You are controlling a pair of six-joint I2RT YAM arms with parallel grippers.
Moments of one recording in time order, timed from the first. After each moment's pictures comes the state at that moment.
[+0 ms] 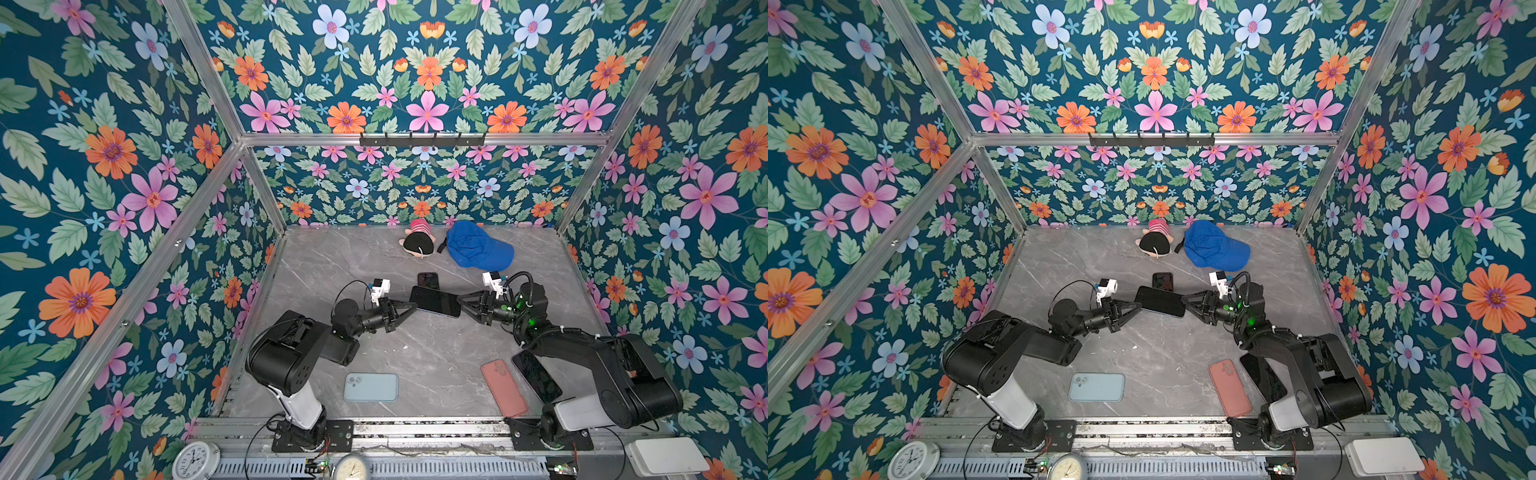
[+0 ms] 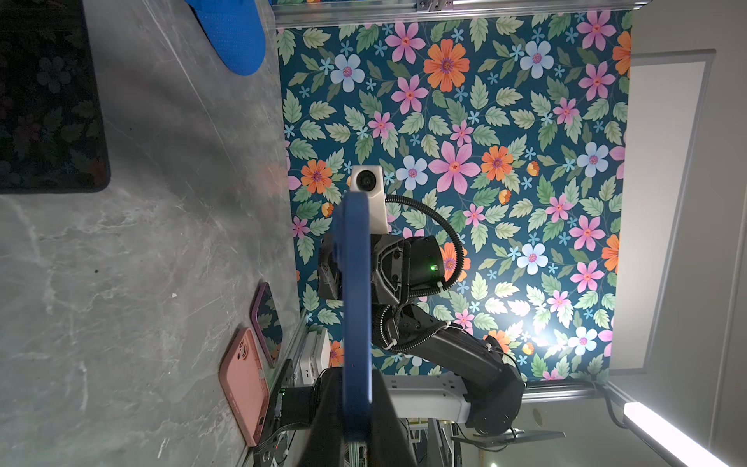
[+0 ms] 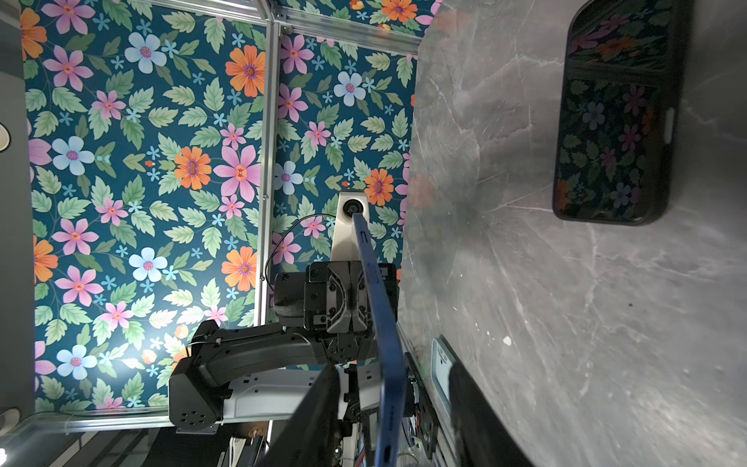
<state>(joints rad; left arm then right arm) -0.46 1.70 0.41 1.40 0.85 -1.57 0.23 1.46 0.47 0.82 -0.98 1.25</state>
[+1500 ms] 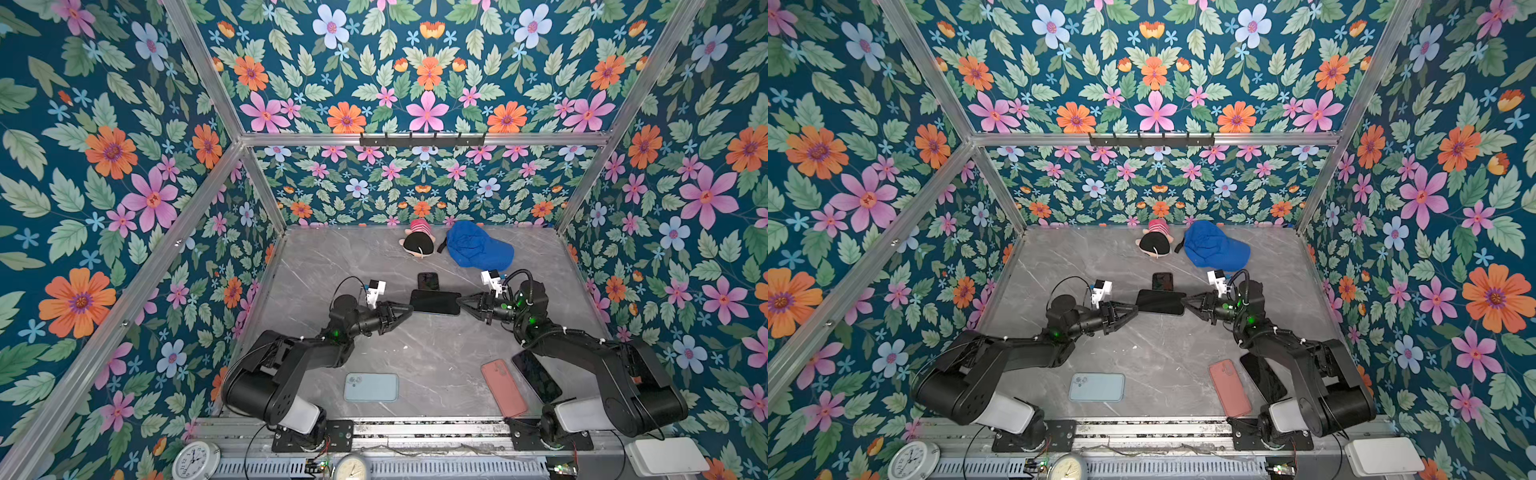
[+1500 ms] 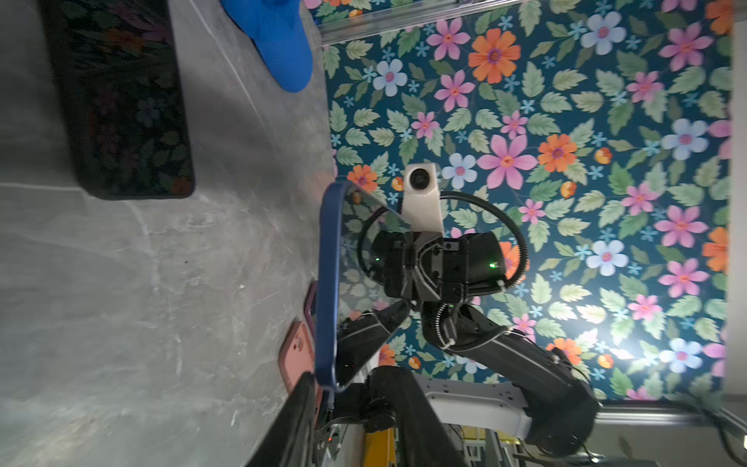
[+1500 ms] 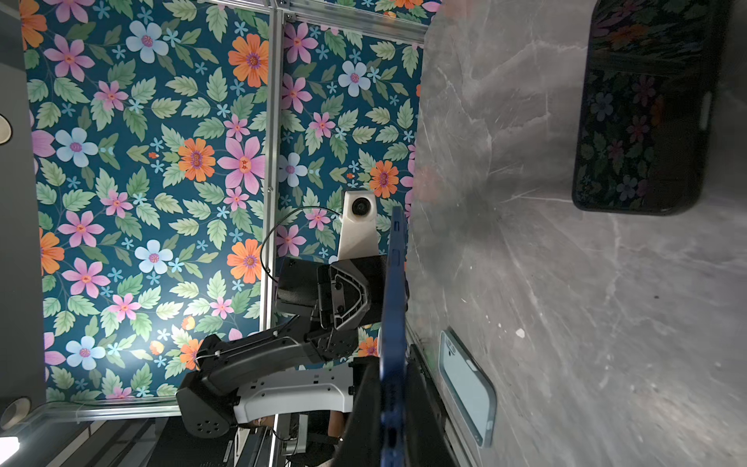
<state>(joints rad) -0.44 1.47 0.41 0.87 0.82 -1.23 0.24 1.41 0.49 0.72 -0.99 1.23</state>
